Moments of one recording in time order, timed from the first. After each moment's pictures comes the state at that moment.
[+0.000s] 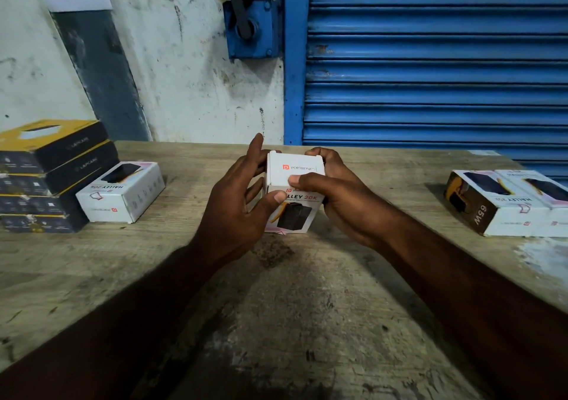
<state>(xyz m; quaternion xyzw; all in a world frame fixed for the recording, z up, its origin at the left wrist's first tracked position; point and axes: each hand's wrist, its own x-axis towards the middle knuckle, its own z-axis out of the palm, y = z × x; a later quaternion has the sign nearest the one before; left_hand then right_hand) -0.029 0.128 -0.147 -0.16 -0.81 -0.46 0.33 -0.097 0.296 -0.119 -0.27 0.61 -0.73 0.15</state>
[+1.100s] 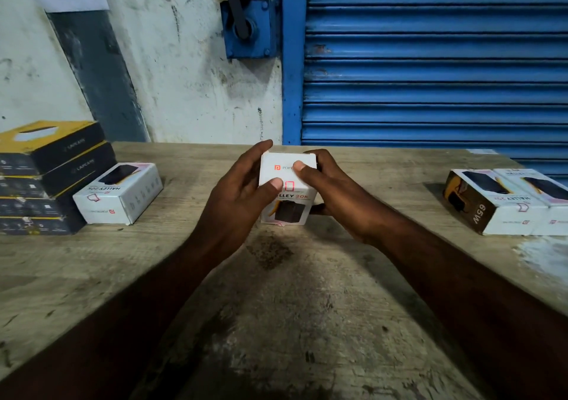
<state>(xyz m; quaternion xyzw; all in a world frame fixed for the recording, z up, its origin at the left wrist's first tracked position) -0.019 0.139 -0.129 -0.08 -0.75 -0.61 0.23 -0.087 0.303 -0.113 -0.28 0.72 -0.62 0.11</state>
